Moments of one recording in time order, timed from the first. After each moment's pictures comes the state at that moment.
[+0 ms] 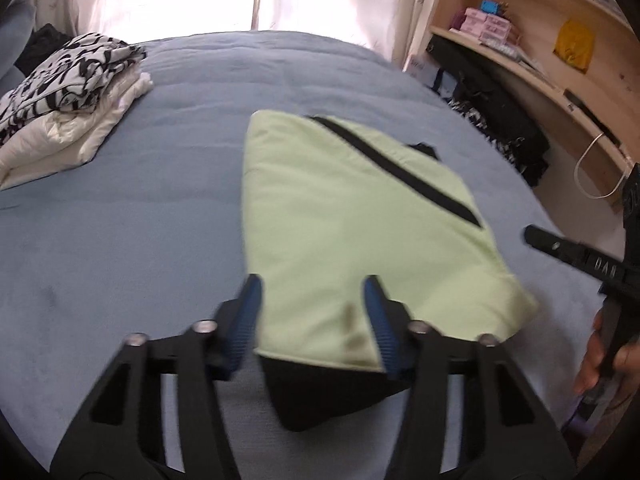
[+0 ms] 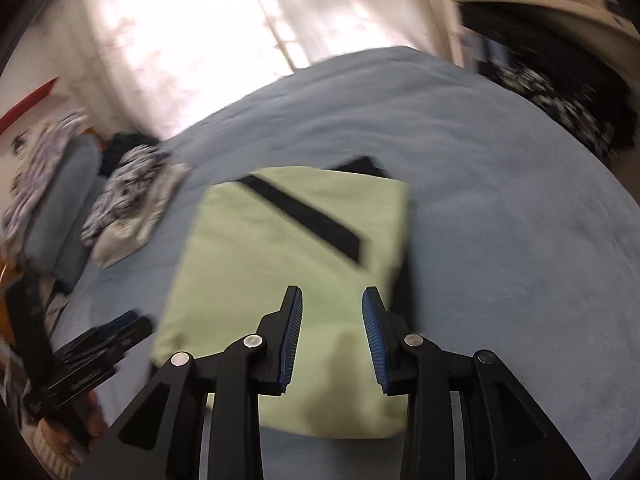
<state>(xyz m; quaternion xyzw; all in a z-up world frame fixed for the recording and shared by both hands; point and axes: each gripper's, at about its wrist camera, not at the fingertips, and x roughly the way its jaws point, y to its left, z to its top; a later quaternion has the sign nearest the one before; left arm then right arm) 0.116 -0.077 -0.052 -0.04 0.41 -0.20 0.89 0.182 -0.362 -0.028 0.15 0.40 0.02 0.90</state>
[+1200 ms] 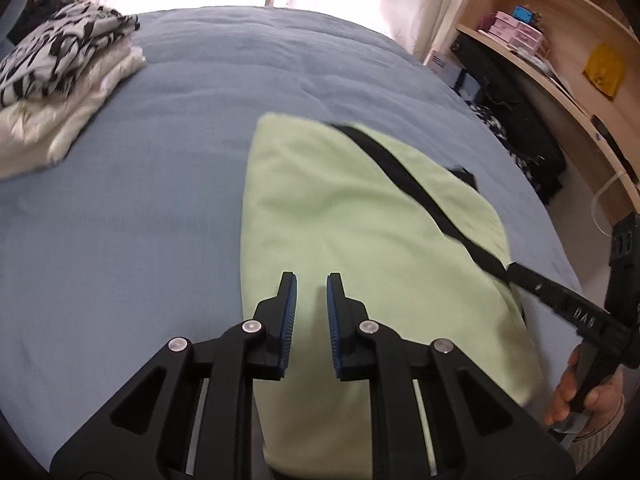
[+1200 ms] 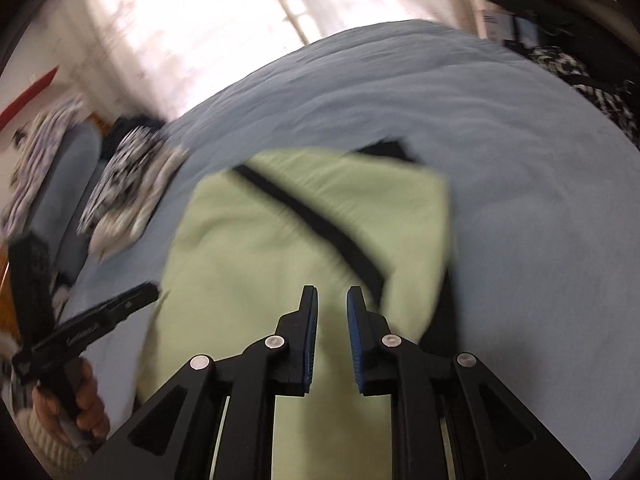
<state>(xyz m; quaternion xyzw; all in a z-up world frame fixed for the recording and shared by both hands) 0.218 -0.087 -0.079 -0.08 0.46 -0.19 0.87 0.254 -0.355 -0.068 0.16 0.44 0.06 0.88</state>
